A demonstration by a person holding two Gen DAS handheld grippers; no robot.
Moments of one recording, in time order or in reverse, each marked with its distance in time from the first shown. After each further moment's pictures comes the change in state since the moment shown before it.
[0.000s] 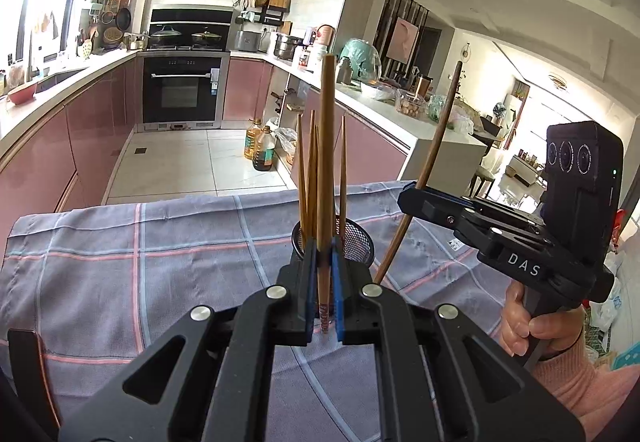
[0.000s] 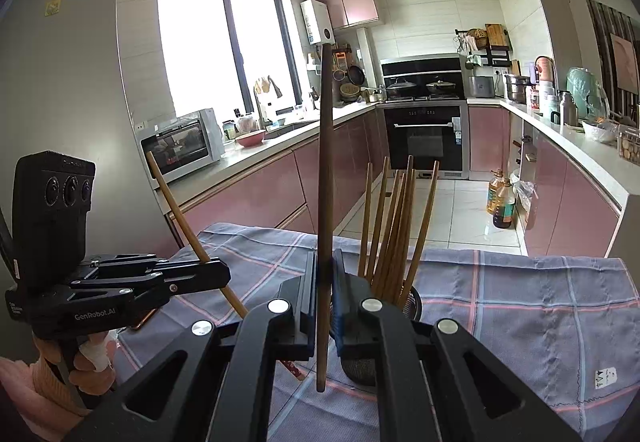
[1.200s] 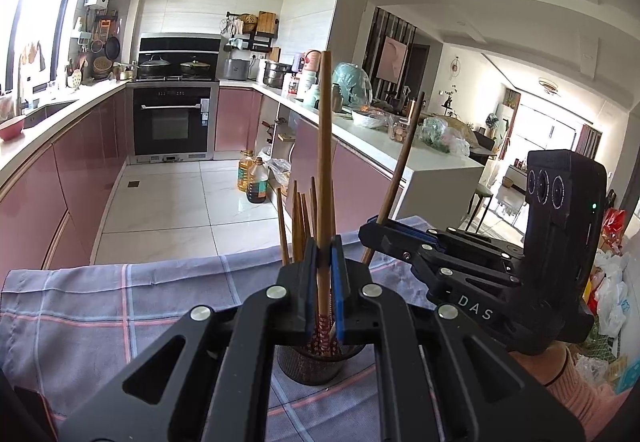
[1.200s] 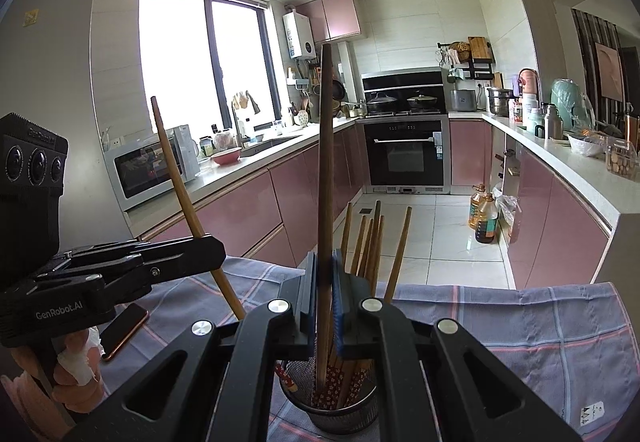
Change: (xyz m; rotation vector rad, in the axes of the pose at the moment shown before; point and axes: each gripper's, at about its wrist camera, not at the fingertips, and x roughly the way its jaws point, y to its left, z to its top) left arm 0.025 -0.024 0.053 0.054 -0.078 -0.018; right arm 0.034 -0.016 0.024 0.011 -0.039 -0.080
